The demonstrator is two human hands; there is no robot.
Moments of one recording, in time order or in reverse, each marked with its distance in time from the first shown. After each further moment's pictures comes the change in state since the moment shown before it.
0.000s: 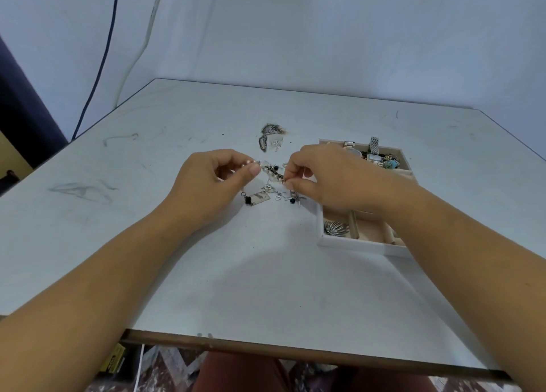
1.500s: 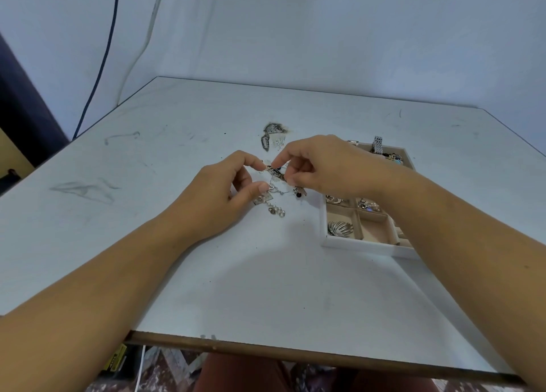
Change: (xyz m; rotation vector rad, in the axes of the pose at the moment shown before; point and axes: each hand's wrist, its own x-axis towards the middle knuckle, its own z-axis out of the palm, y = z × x) left_hand -0.002 -0.015 0.001 0.263 -0.154 0.198; right_hand 0.014 -0.001 -0.005 0.217 -0.101 0.054
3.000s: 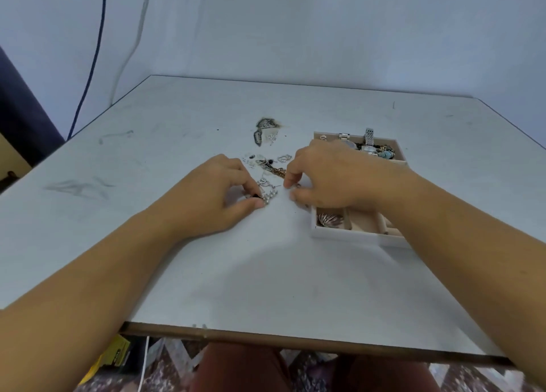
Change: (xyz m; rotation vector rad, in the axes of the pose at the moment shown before) left_hand 0.000 0.004 -0.006 0.276 -0.138 0.208; right_hand -0.019 0.004 0.003 -0.498 0.003 -0.087
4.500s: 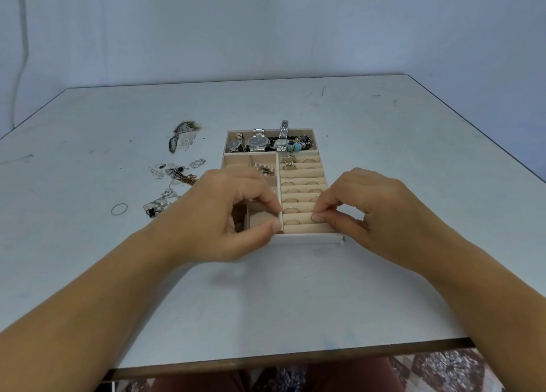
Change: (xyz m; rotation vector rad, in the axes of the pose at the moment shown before) left_hand 0.064 0.122 0.049 -0.267 -0.071 0.296; right_hand -0.159 0.089 0.043 0.363 0.558 -0.017
